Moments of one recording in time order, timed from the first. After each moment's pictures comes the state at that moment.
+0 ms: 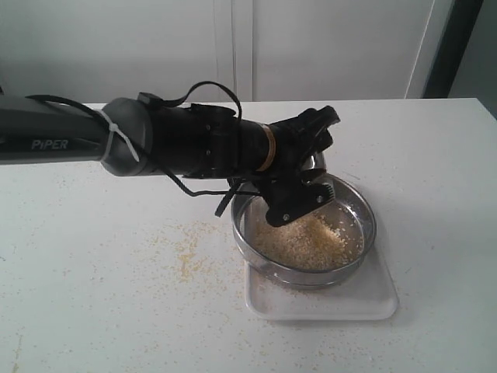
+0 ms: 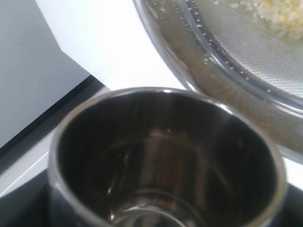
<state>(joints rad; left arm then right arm) -0.85 2.01 -1.45 1.08 0.10 1.05 0.08 0.01 -0.01 0.01 0.32 0.06</state>
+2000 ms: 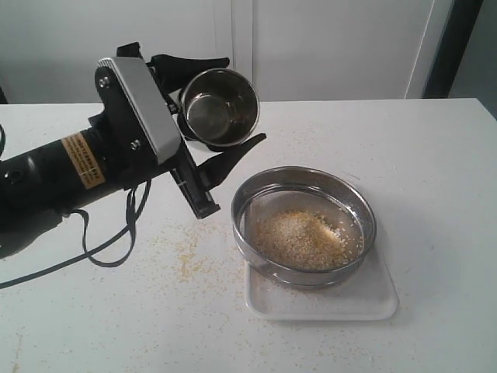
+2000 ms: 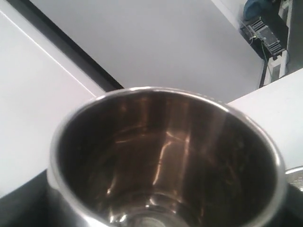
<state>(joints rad) -0.61 1.50 -0.68 0.52 -0.96 0.39 0.08 0.01 -0.01 0.01 0.32 0.06</state>
